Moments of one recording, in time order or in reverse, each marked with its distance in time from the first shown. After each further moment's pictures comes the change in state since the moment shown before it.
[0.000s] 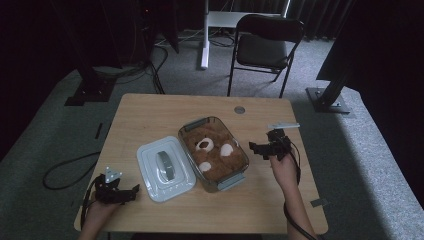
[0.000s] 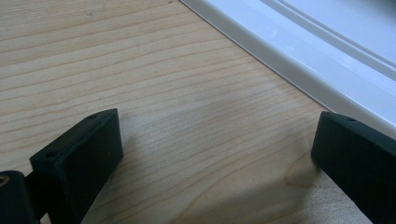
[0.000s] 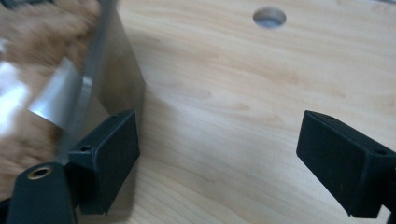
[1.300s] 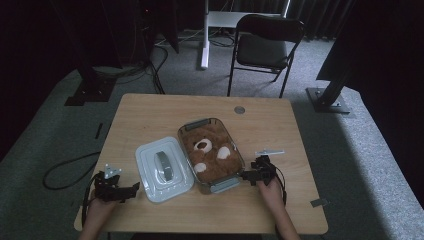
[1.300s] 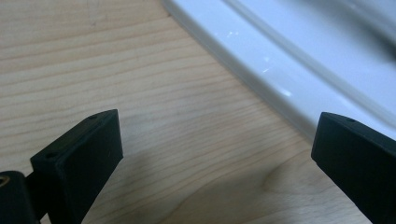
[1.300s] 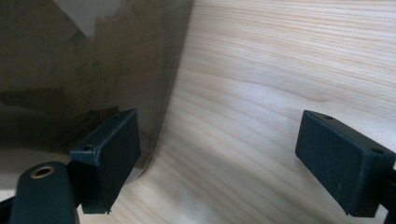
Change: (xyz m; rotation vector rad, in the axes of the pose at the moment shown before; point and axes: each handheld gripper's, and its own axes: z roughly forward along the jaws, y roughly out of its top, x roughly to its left) left arm -0.004 0.017 -0.012 0.027 -0.011 -0.041; right arm 0.021 -0.085 0.053 0.079 0.226 0.071
